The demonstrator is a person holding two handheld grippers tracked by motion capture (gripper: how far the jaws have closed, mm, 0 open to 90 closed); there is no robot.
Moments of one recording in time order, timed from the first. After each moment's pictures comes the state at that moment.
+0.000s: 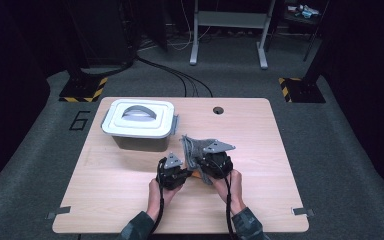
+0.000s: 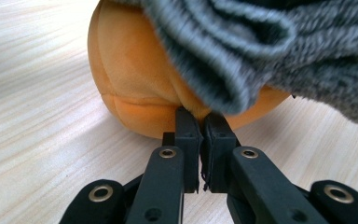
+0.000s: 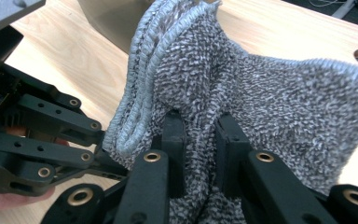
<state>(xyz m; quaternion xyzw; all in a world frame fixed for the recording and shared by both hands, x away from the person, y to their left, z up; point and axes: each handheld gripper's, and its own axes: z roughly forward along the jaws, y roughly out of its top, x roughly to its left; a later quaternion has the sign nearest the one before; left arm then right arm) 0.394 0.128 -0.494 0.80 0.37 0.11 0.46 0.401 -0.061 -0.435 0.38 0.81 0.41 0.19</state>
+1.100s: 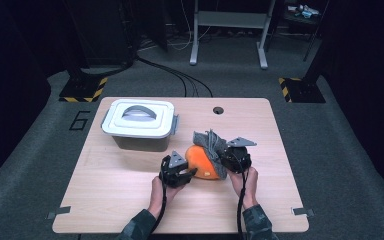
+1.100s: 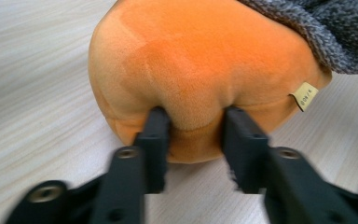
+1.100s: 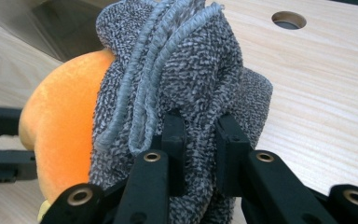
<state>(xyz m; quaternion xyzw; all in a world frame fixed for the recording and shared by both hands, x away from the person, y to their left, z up) 0.401 0.117 -0.495 0.80 0.37 0.14 0.45 0.427 -0.117 -0.453 0.46 0.77 0.39 0.22</state>
